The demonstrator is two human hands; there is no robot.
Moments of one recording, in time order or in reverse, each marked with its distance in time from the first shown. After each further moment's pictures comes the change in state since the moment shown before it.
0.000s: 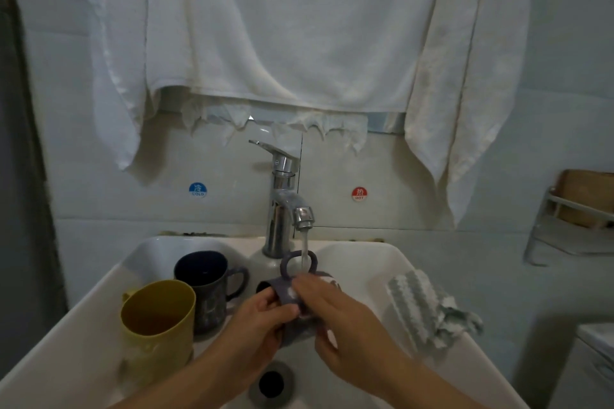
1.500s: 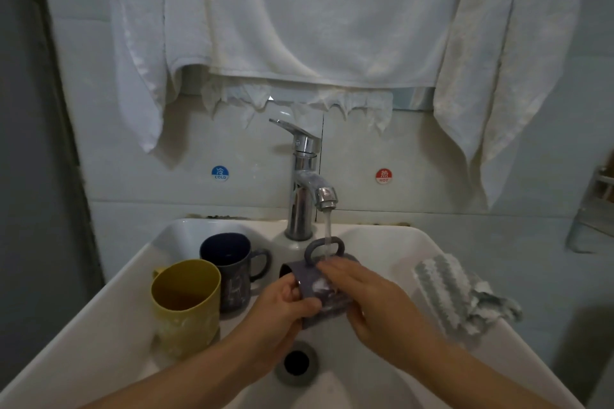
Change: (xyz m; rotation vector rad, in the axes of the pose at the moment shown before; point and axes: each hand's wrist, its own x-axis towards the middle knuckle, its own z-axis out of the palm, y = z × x) left_hand -0.004 -0.007 -0.004 0.159 0.056 0.017; right_hand 0.001 0.003 0.000 -0.135 0.057 -0.002
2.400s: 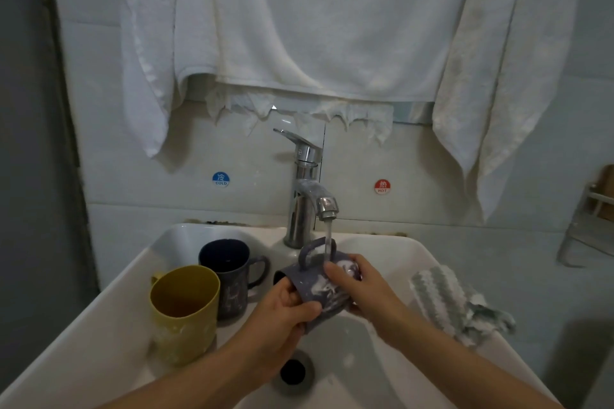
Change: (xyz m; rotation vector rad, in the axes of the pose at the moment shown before) left_hand -0.002 0.006 0.004 -0.121 0.024 0.005; right_hand 0.036 0.003 0.004 0.956 0.039 0.792
